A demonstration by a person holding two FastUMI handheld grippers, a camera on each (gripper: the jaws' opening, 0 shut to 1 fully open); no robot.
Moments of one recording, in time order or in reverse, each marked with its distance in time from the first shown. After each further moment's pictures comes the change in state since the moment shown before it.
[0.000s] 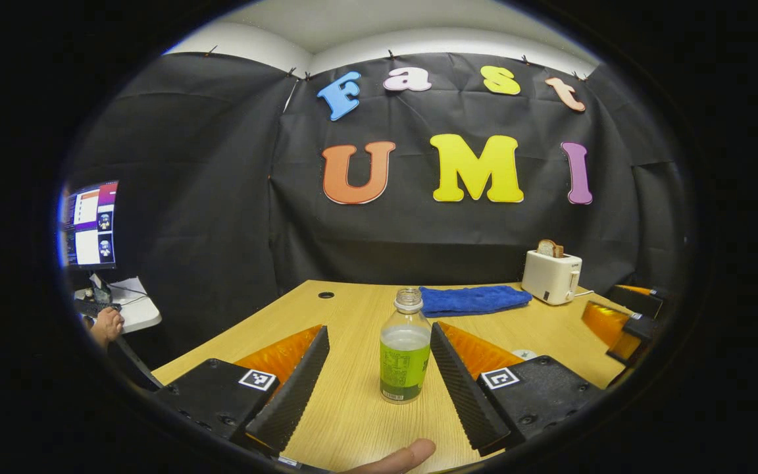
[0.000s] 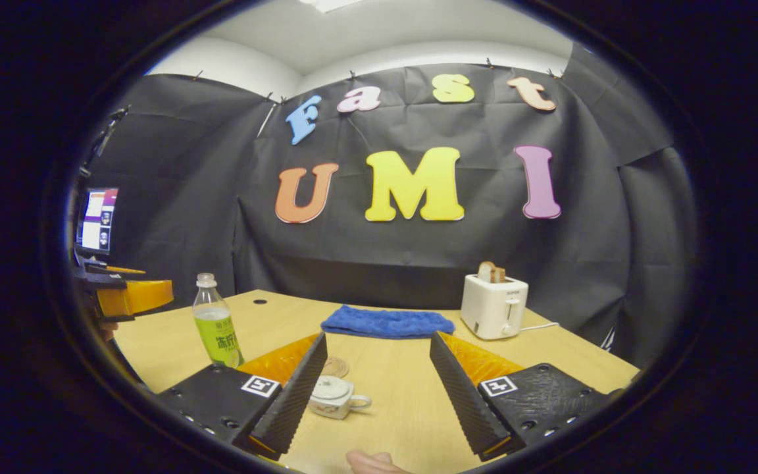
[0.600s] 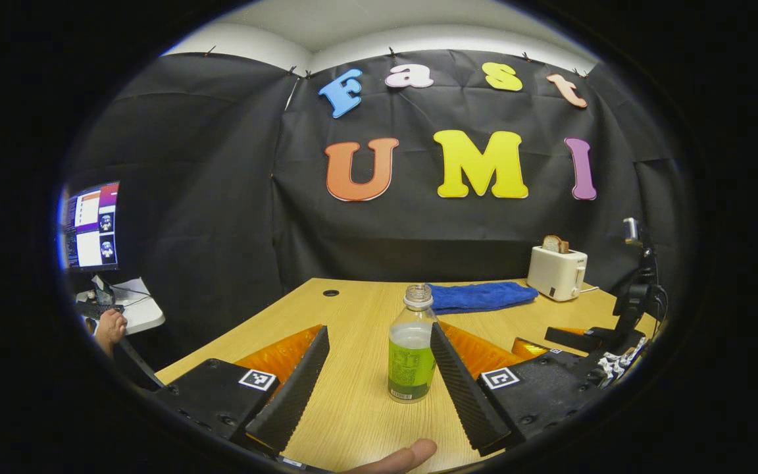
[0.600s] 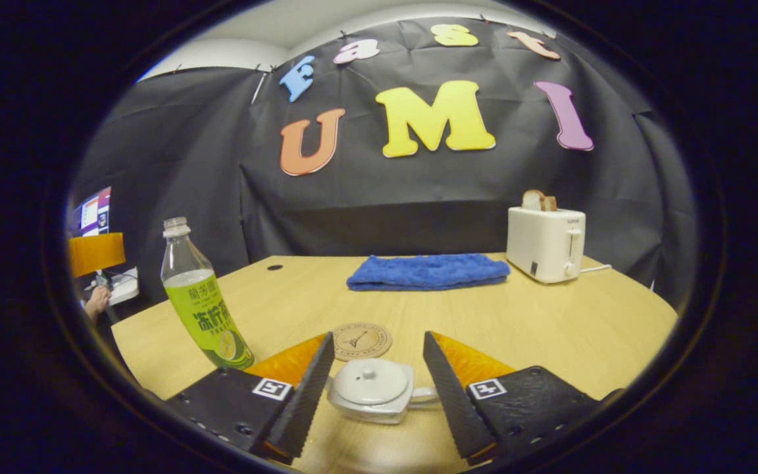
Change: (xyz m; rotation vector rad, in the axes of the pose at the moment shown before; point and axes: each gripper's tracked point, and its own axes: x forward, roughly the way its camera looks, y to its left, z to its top) left arm 0.005 0.010 -0.006 0.010 0.018 0.019; right arm 0.074 0.042 -0.084 0.093 0.211 0.058
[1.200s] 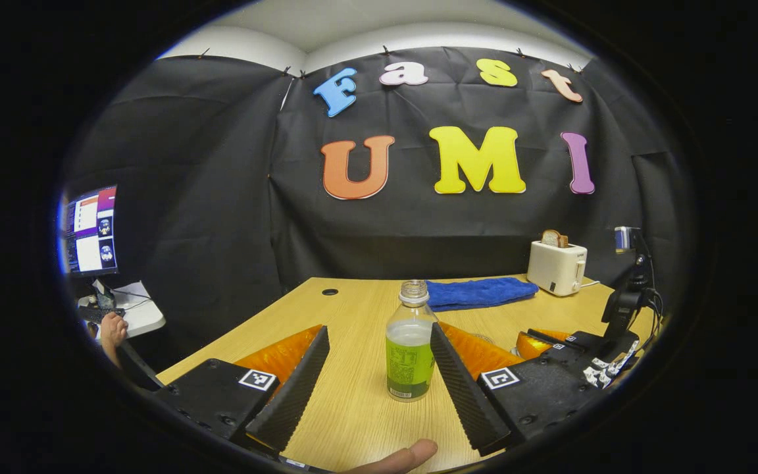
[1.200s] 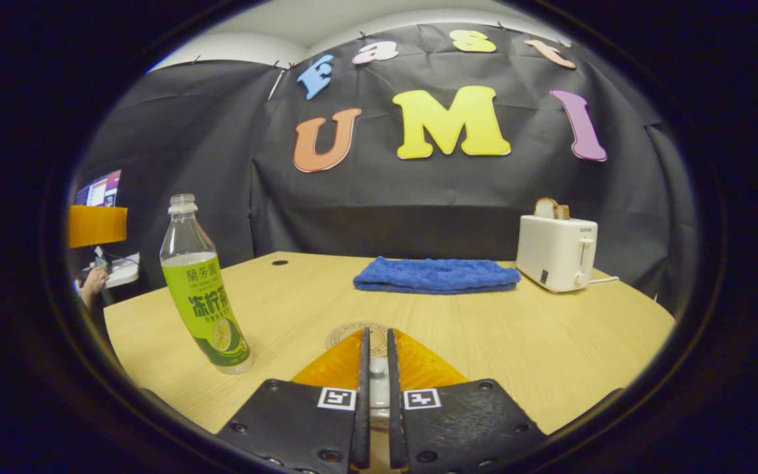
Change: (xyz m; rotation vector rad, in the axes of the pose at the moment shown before) left arm 0.000 -0.005 -0.005 0.022 0.009 -0.005; right arm 0.011 0.007 -0.002 -0.089 -0.041 0.023
